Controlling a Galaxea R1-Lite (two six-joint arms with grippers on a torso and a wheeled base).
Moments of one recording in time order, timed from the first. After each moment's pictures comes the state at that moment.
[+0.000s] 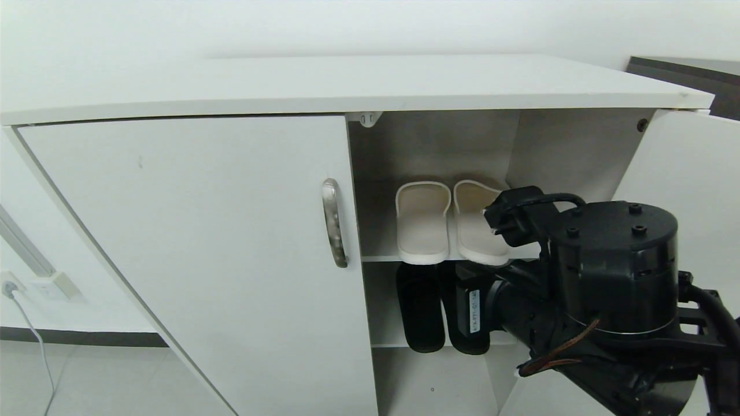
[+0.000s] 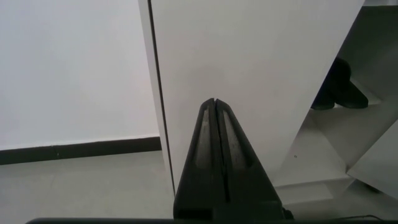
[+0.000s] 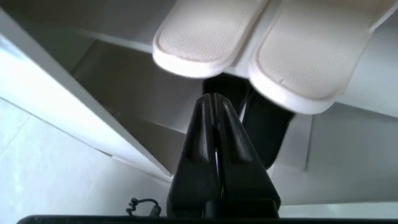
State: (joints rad) left arm 0.00 0.00 0.00 0.00 -0.07 -0.01; right arm 1.01 1.61 -0.89 -0.41 -0.59 0.23
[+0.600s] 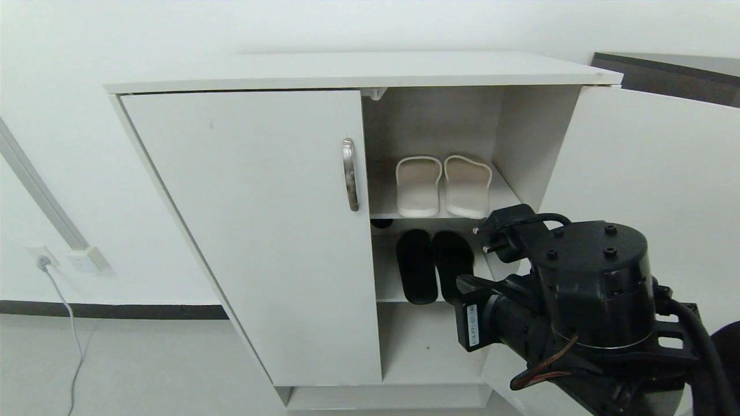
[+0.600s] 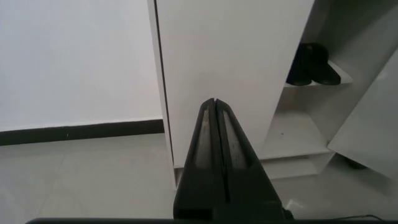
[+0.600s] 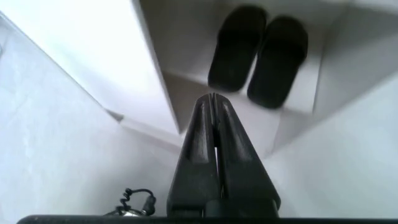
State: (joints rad) left arm 0.00 0.00 0.00 0.00 -0.07 -0.01; right arm 1.00 1.63 -0.86 -0.41 -0.59 0.24
